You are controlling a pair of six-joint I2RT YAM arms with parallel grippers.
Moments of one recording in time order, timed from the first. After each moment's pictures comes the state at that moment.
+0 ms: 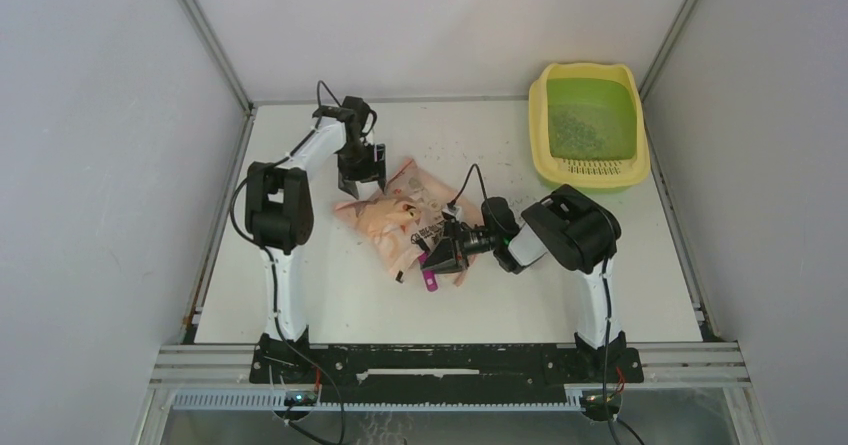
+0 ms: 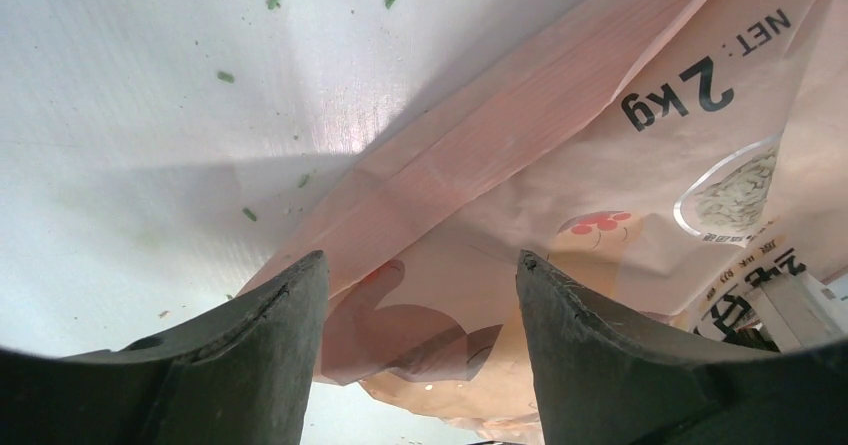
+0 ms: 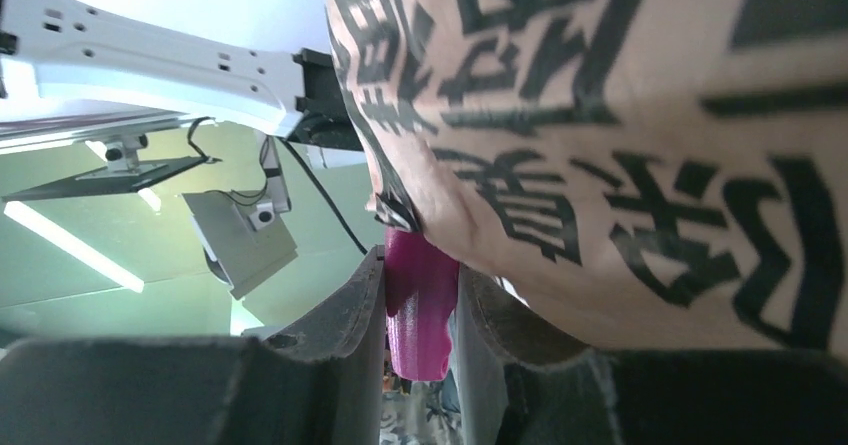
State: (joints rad) left arm -0.25 2.18 1.84 -1.07 0.12 -0.32; right arm 0.59 2.09 0.70 1.05 -1.11 1.32
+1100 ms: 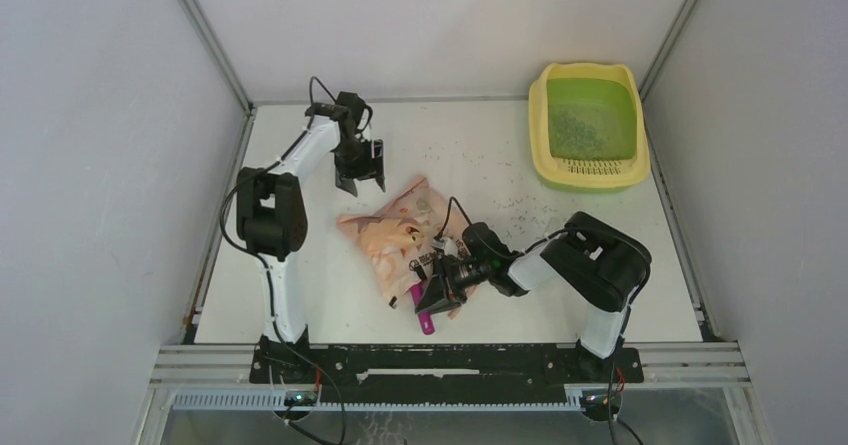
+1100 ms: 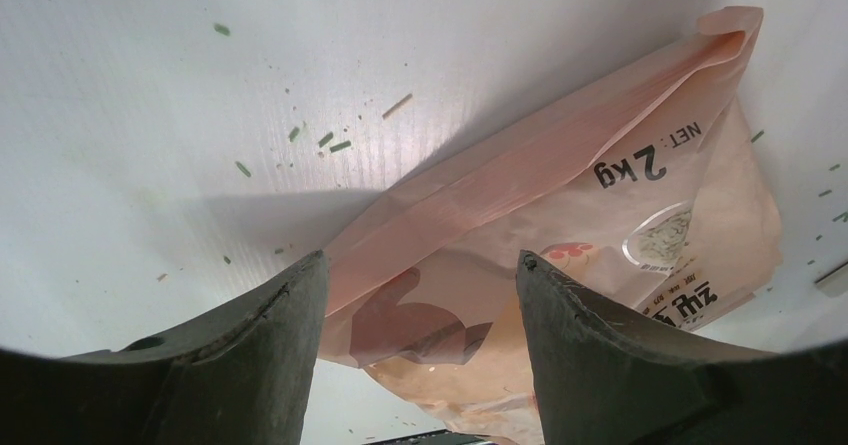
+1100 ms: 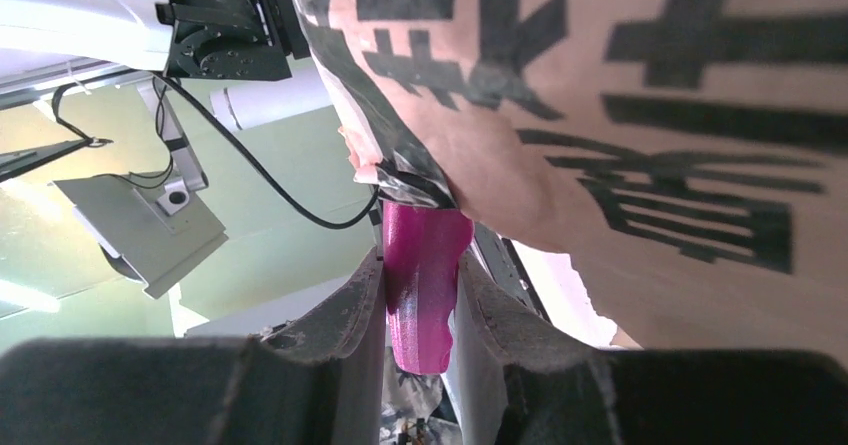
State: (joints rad) left arm -0.25 2.10 1.82 -1.08 0.14 -0.32; right arm 0.81 1.81 0.55 0.66 -0.92 1.13
